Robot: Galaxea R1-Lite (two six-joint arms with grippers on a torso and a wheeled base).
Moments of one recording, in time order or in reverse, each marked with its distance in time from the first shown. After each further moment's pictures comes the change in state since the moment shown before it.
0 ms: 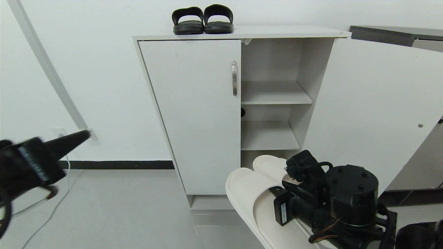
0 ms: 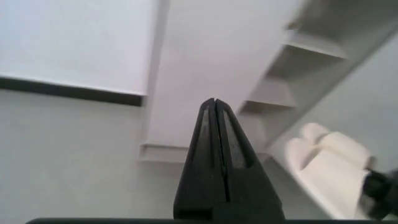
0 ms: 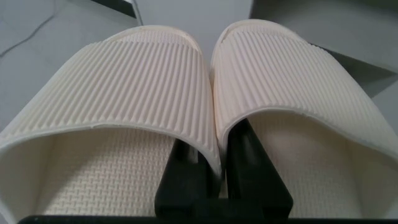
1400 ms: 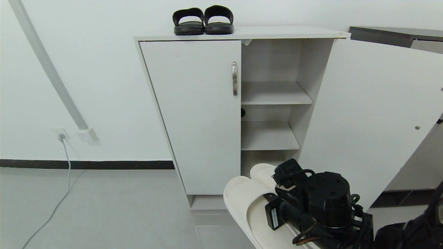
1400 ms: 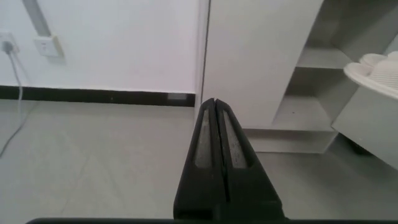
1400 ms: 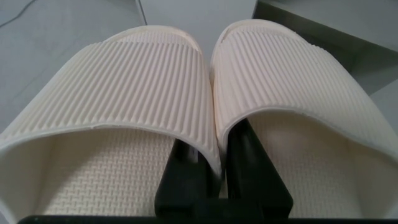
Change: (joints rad) left arm 0.420 -0.935 0.613 0.260 -0.228 0.204; right arm 0.013 0.091 -0.024 -0.002 -0.021 0.006
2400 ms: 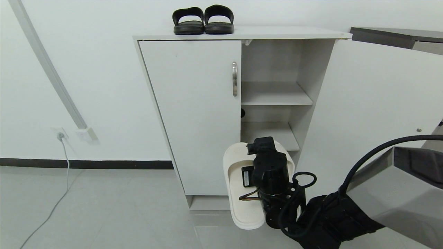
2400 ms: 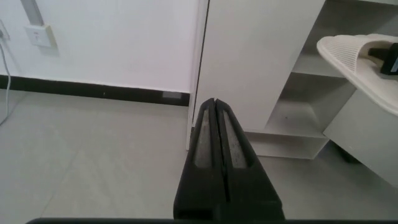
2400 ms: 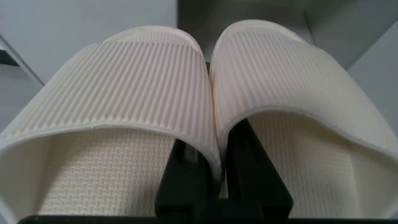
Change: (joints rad) left arm -0.001 -0.002 0.001 -0.002 0.007 -0.052; right arm 0.002 0.254 -0.444 0.065 -0.450 0.020
